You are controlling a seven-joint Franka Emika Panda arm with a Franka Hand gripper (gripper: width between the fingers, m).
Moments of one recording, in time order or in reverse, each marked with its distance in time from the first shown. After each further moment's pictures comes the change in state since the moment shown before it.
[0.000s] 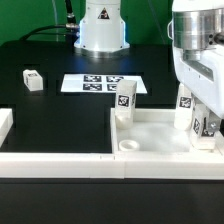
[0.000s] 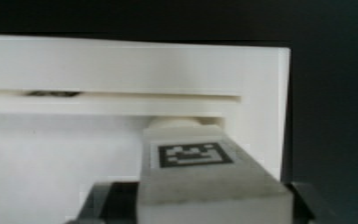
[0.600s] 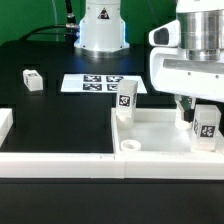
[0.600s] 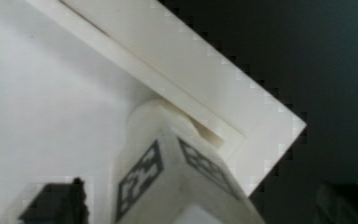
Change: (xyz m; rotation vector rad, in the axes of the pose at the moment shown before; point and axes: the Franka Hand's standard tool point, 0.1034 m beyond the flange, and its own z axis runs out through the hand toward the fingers) arm -0.001 -0.001 0.002 0.022 0.017 -0.676
